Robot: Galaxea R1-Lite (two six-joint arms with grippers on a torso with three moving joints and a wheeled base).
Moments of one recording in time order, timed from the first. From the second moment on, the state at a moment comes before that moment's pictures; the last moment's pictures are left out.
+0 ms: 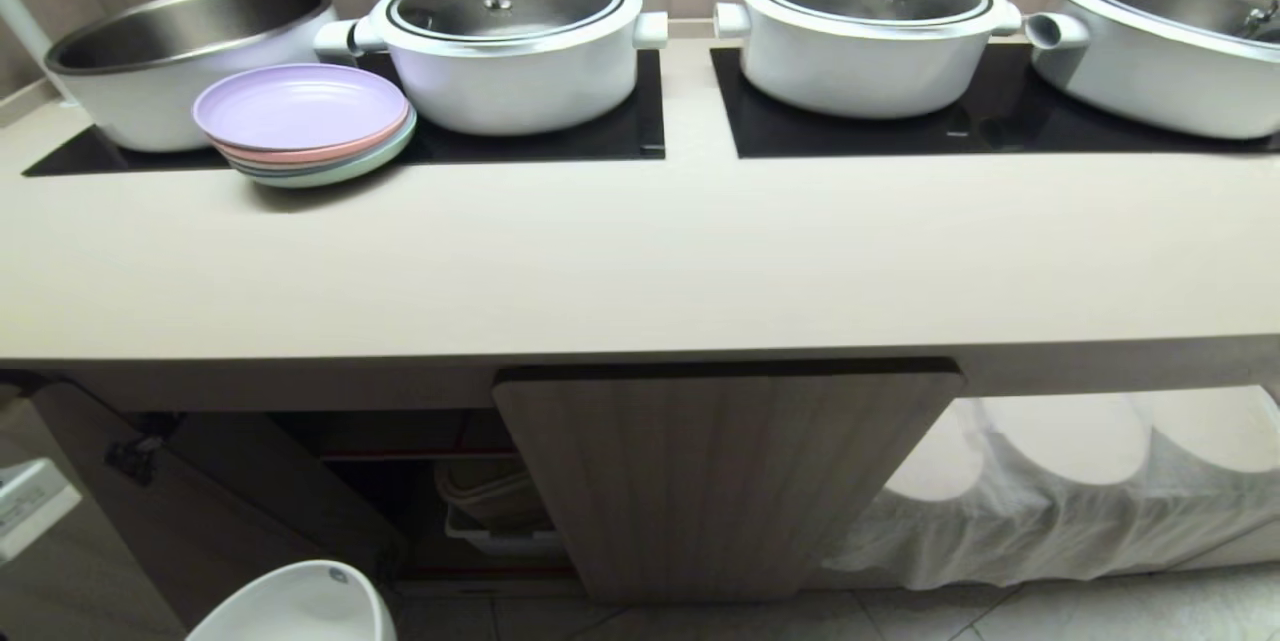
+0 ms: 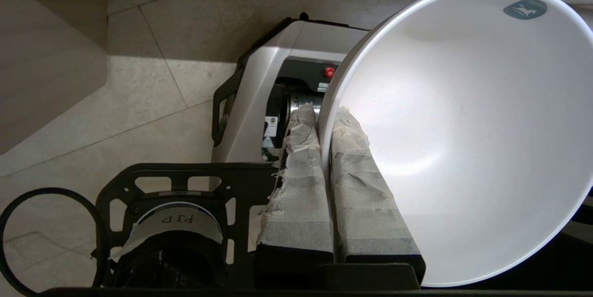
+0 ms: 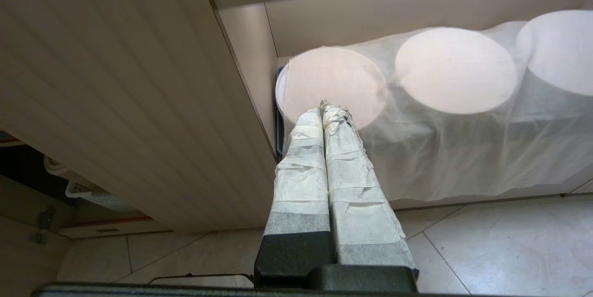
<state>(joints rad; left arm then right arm) -0.68 0.93 -0.74 0.74 0.19 -0.75 0.00 0.00 0.00 0.00 -0.02 0.13</state>
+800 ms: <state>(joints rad) -0.68 0.94 -0.75 0.74 0.19 -0.75 0.00 0.00 0.00 0.00 -0.02 0.13</state>
